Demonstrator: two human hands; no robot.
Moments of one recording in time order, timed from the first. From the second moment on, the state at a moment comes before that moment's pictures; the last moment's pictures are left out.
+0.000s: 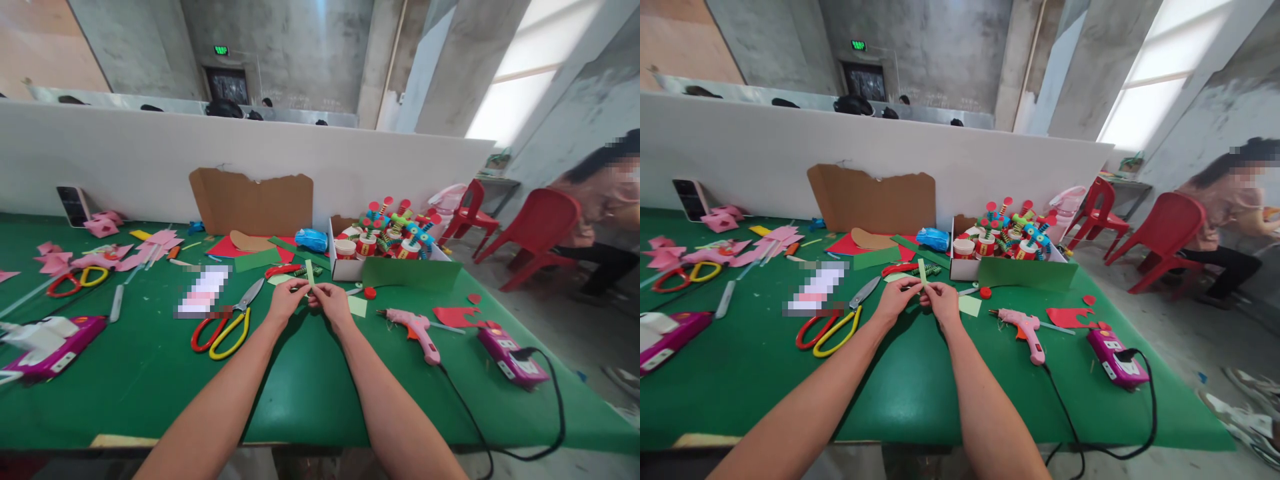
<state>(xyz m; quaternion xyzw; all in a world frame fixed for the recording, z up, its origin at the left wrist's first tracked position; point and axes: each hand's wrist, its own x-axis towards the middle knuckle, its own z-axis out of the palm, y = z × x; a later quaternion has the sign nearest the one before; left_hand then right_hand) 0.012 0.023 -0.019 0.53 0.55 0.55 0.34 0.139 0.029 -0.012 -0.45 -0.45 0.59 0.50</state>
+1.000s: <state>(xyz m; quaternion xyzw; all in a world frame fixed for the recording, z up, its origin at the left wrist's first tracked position) 0.012 0.023 -0.018 0.55 0.54 0.57 0.28 0.141 0.023 -0.002 -0.42 -0.39 0.66 0.49</state>
